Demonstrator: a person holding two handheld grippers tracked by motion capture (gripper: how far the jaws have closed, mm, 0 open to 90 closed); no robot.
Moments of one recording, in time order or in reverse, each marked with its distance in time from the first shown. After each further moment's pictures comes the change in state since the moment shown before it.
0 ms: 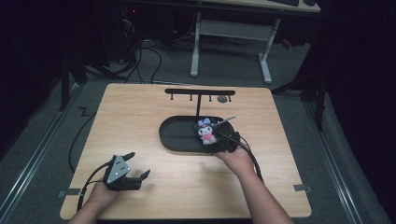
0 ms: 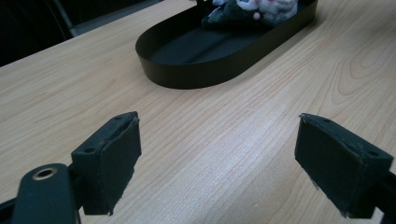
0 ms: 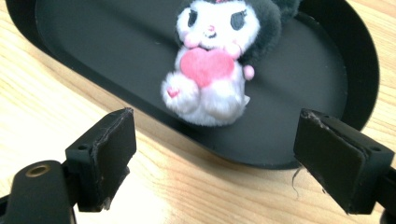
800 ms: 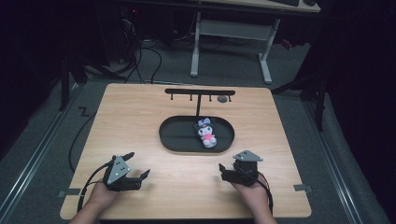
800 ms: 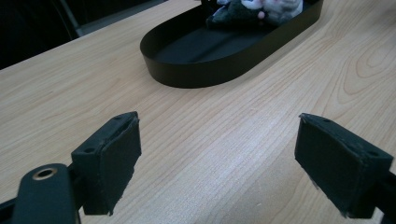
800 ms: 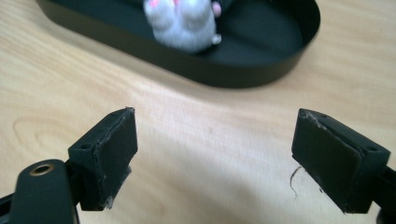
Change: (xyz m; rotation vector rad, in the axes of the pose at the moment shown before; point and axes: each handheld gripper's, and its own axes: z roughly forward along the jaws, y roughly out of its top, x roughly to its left) left arm -0.001 -0.001 0.000 -0.001 0.024 0.005; right arm -0.005 -0.120 -0.016 -0.305 -0.057 0.039
